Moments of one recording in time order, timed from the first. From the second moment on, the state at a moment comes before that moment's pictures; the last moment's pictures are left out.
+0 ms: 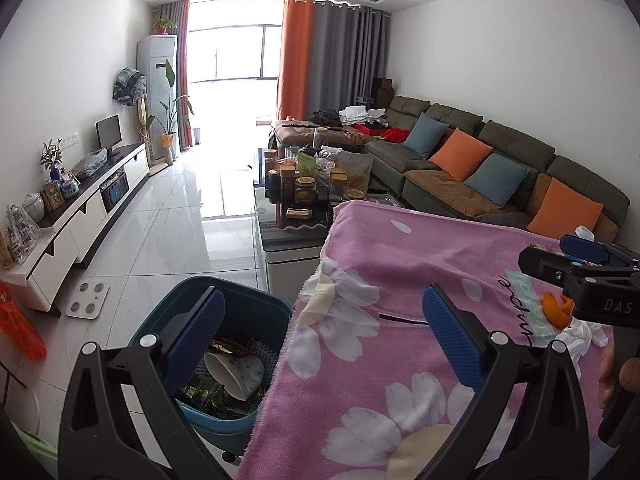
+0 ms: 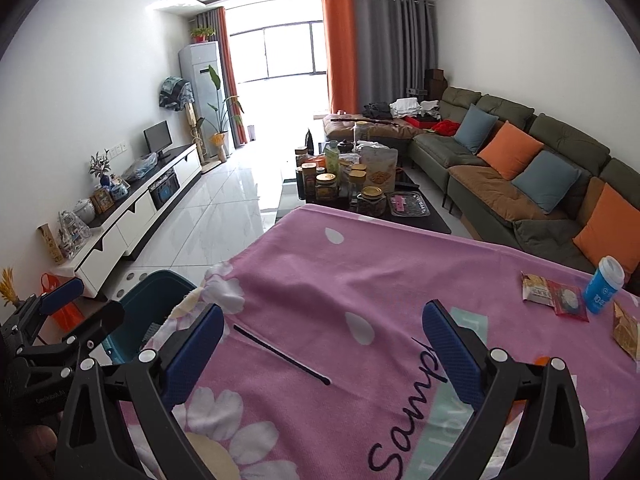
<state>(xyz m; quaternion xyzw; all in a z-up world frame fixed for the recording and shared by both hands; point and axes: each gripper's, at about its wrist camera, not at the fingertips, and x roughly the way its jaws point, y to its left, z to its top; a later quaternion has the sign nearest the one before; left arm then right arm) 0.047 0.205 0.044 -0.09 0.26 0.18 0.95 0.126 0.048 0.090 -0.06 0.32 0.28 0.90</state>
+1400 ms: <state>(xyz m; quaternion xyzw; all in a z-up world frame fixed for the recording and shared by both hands) 0.085 0.092 0.040 -0.05 0.28 0.03 0.96 0.090 -0.144 0.066 0.01 0.34 0.09 0.94</state>
